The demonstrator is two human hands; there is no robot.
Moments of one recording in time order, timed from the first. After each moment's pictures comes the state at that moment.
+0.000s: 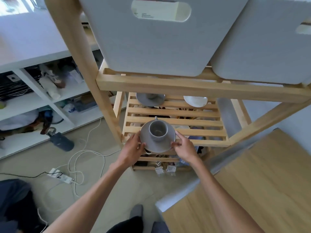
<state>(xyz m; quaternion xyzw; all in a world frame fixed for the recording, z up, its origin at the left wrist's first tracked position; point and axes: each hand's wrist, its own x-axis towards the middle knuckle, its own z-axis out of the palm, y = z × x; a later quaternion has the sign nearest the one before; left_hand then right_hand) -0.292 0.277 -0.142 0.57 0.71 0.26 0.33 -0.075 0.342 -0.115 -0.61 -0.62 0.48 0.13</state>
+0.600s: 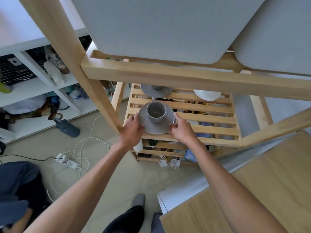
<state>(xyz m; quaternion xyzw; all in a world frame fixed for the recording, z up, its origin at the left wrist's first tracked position) -0.311 0.327 -0.162 0.56 0.77 0.21 0.24 -0.110 0.408 -0.143 -0.57 -0.69 0.44 0.07</state>
